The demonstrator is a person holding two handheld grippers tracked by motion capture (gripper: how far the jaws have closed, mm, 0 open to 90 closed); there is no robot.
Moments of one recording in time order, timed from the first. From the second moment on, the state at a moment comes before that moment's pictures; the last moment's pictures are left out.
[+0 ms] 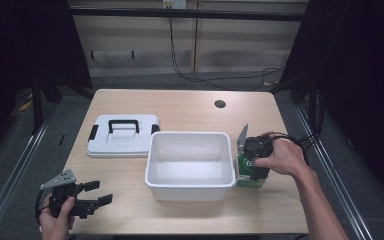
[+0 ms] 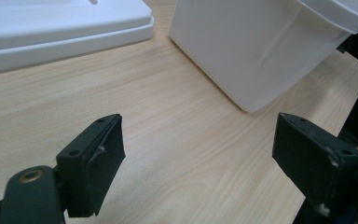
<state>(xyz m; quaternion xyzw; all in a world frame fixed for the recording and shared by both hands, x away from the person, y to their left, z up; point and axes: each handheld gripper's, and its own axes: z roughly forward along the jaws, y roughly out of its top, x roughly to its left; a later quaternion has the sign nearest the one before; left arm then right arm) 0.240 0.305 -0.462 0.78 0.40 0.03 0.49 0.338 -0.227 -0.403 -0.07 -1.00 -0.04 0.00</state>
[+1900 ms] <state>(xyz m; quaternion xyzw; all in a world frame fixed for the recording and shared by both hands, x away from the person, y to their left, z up) 0.242 0.305 -0.462 0.78 0.39 0.03 0.49 0.331 -0.253 -0.337 -0.12 -0.99 -0.10 -0.01</state>
